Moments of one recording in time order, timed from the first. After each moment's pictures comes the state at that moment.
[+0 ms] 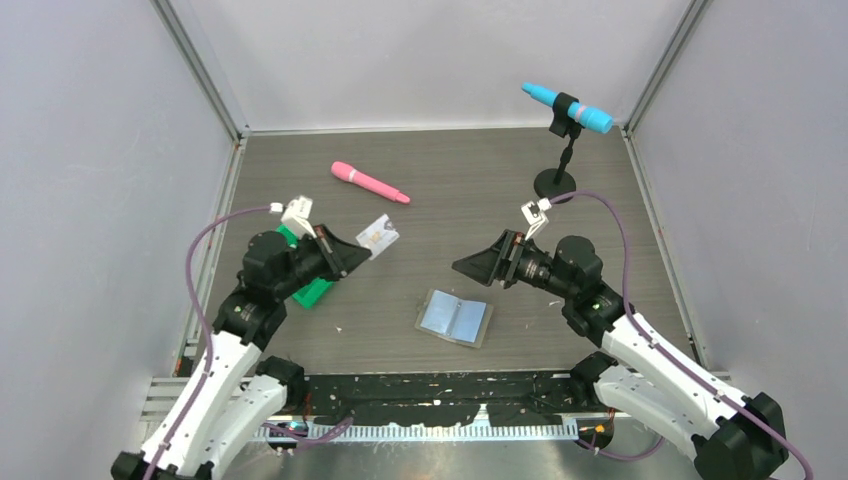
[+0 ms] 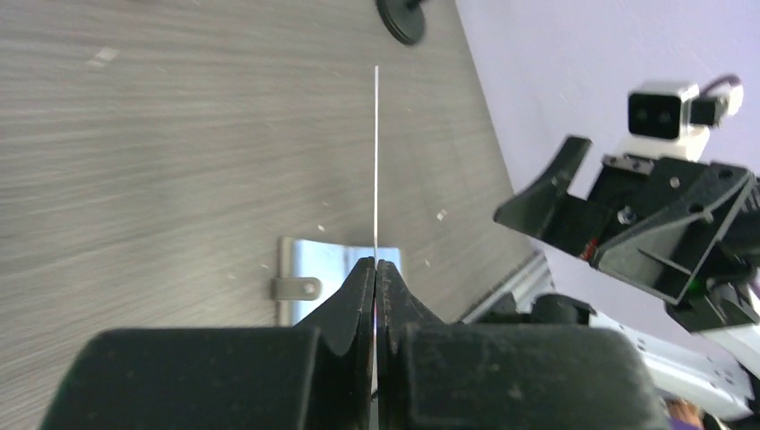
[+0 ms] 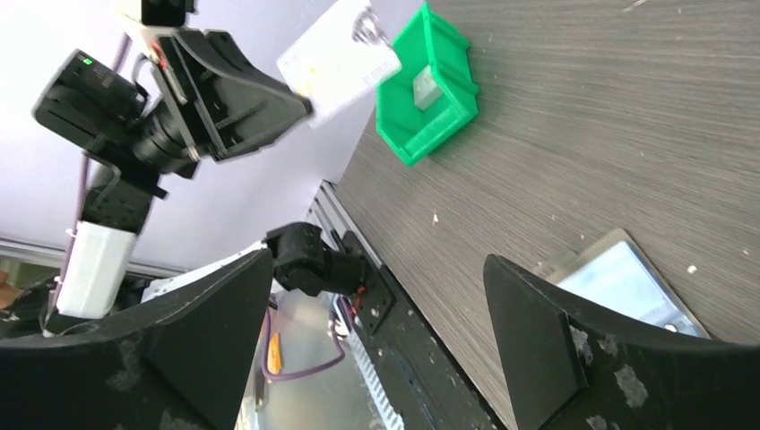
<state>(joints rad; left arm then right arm) -0.39 0.69 0.64 -0.22 0.37 -0.75 0.56 0.80 0.51 0.20 -0.47 0.91</state>
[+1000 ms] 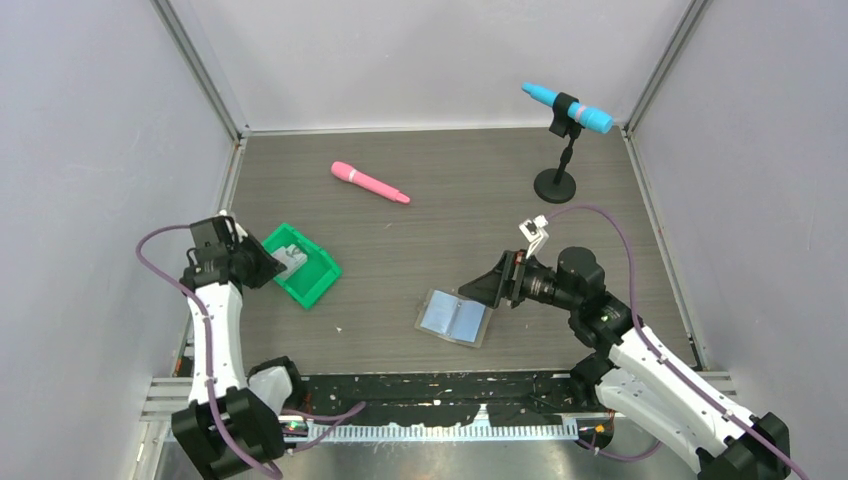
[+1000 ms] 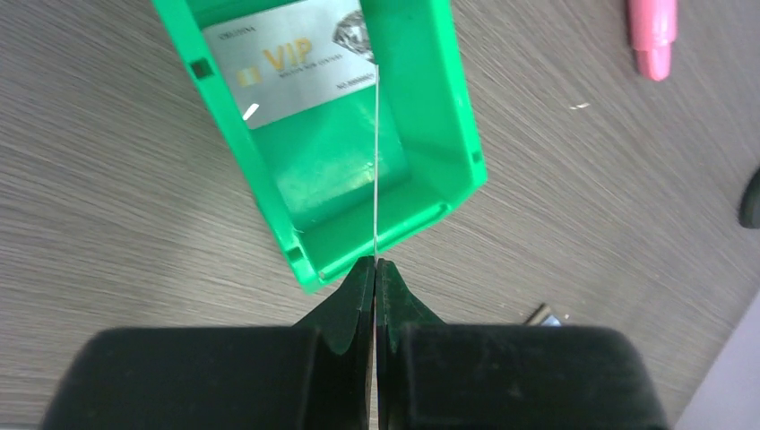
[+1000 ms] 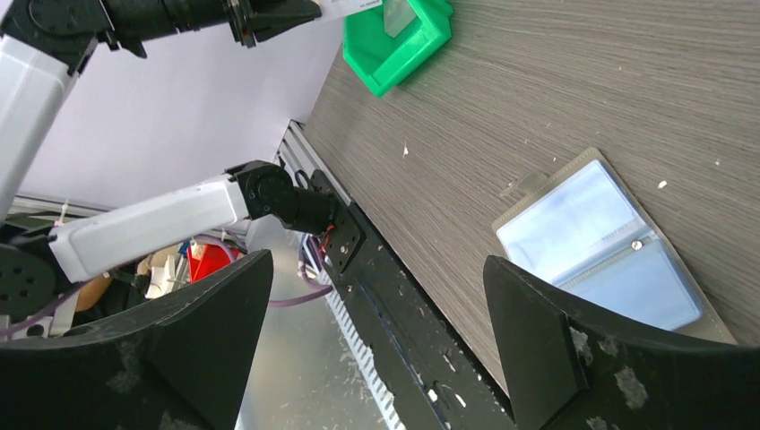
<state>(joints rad) 0.36 0.94 0.81 -0.75 0.29 -0.44 0.56 0.69 0.46 0.01 -0.54 0.81</state>
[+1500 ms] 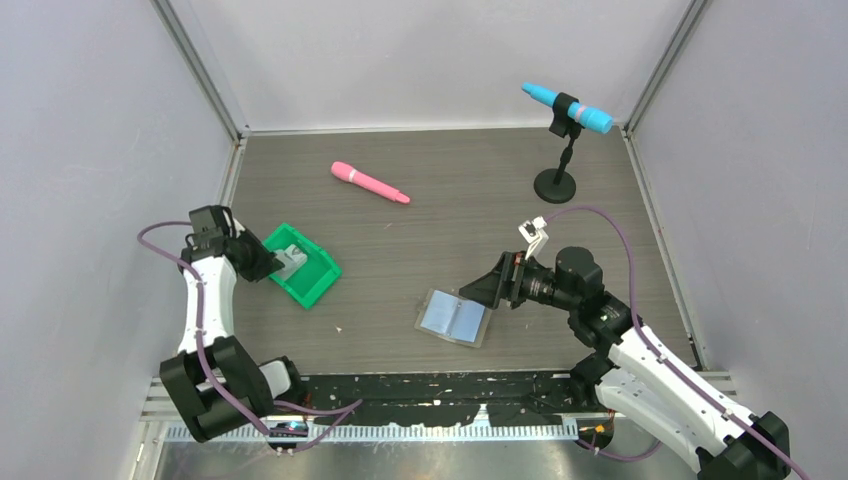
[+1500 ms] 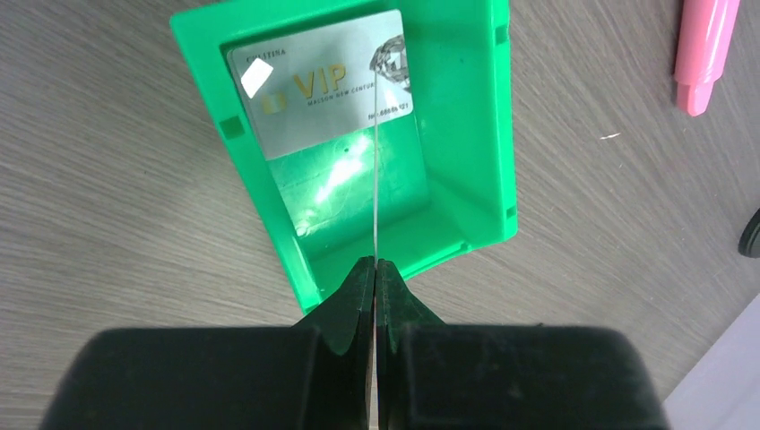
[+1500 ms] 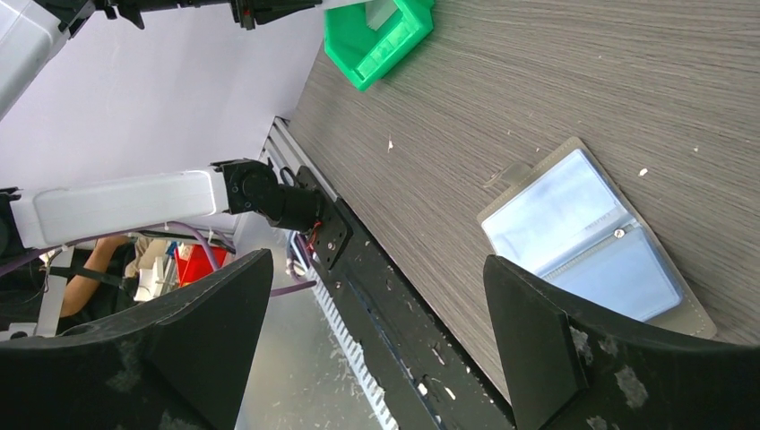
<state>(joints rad) 0.40 1.15 0.86 -0.72 0.28 -0.44 0.56 0.69 0.46 -0.04 -0.52 0.78</state>
